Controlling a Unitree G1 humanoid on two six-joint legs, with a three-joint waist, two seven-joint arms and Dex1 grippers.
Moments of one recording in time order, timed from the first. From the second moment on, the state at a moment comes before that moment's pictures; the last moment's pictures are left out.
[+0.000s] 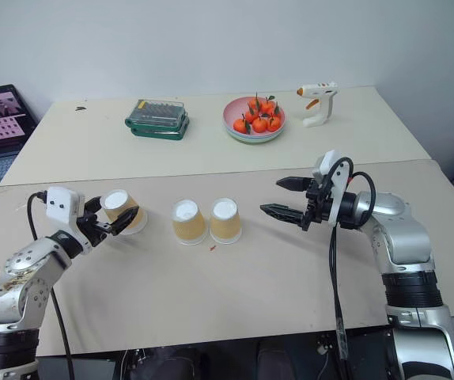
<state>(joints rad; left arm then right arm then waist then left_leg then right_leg) -0.17 0.54 0.28 -0.18 -0.43 0.48 -0.51 -0.55 -0.65 -0.05 0.03 0.45 0.47 1.09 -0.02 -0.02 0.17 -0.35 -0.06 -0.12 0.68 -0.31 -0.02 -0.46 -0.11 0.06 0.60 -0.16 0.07</state>
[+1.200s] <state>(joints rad) -0.16 0.53 0.25 -0.18 -0.40 0.46 -0.48 -0.54 -0.65 -0.05 0.02 0.45 0.47 1.09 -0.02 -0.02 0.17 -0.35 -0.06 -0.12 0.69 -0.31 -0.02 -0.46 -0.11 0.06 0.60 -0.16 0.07</state>
